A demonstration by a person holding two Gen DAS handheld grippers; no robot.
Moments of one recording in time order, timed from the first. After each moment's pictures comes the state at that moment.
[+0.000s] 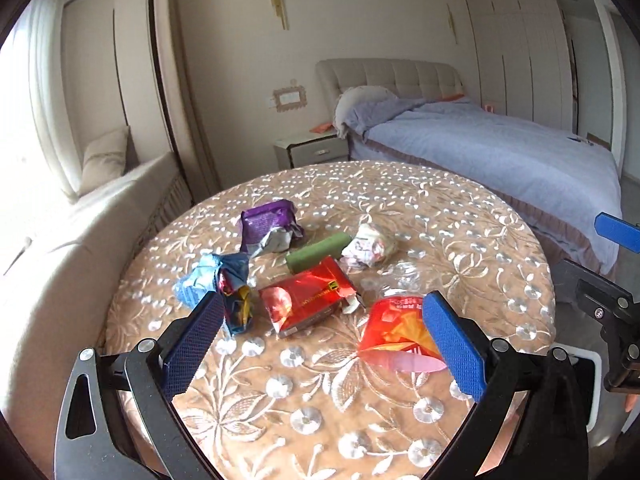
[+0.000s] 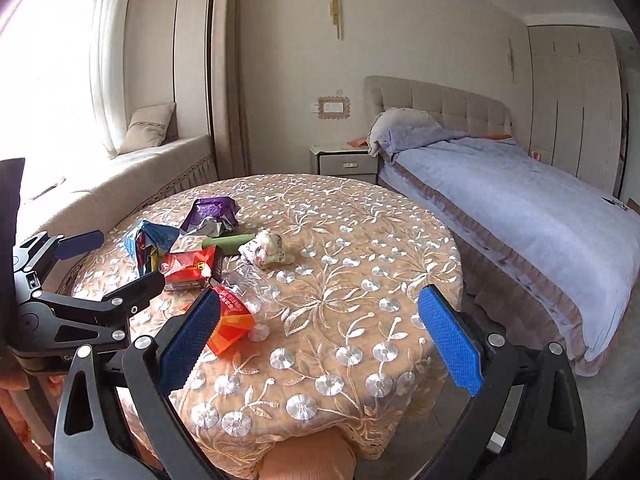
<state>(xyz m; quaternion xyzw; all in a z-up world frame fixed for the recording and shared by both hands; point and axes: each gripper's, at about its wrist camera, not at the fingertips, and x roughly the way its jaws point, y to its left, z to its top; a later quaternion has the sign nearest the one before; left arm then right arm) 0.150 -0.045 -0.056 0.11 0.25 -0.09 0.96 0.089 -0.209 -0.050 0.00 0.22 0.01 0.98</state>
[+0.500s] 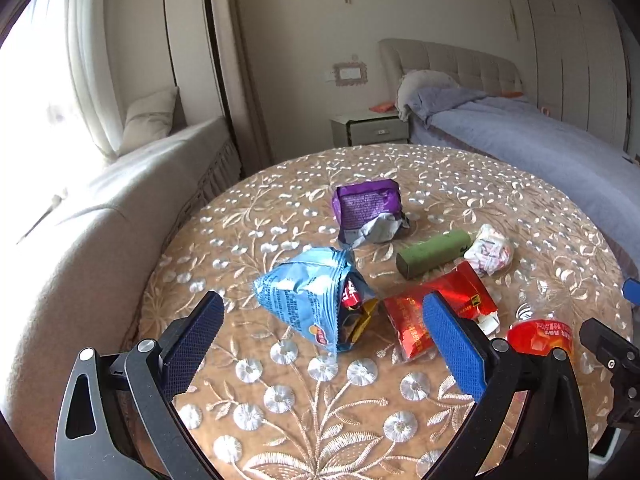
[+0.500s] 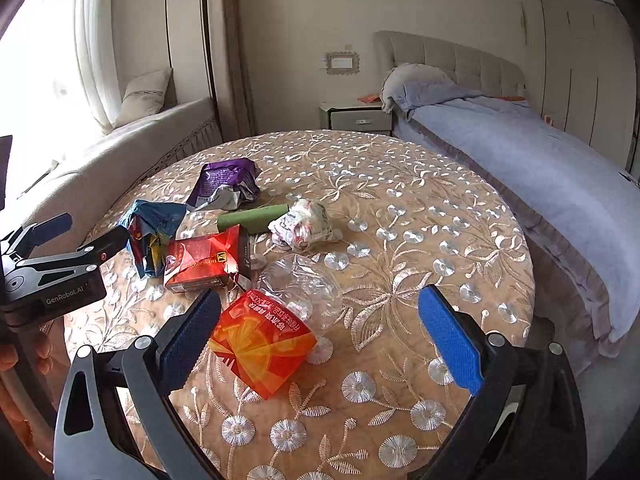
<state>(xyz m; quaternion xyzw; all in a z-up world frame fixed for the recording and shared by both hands) 0.231 0.021 -0.070 0.08 0.29 -0.01 0.95 0.173 -0.164 -0.085 0.04 0.32 0.01 0.94</state>
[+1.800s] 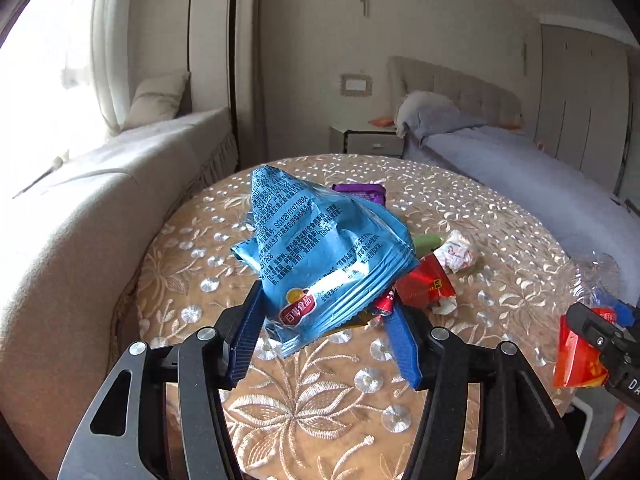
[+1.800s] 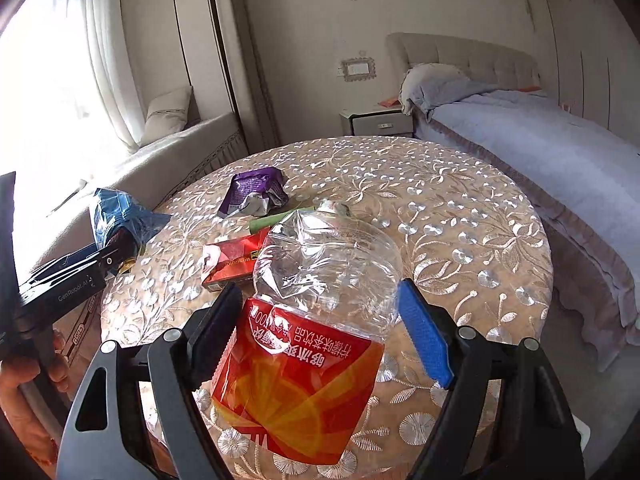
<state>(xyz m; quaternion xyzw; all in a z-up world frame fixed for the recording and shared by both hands) 0.163 0.028 -0.057 0.01 0.28 -0.03 0.96 0.124 -0.179 -0.065 0.06 0.26 0.05 0.96</state>
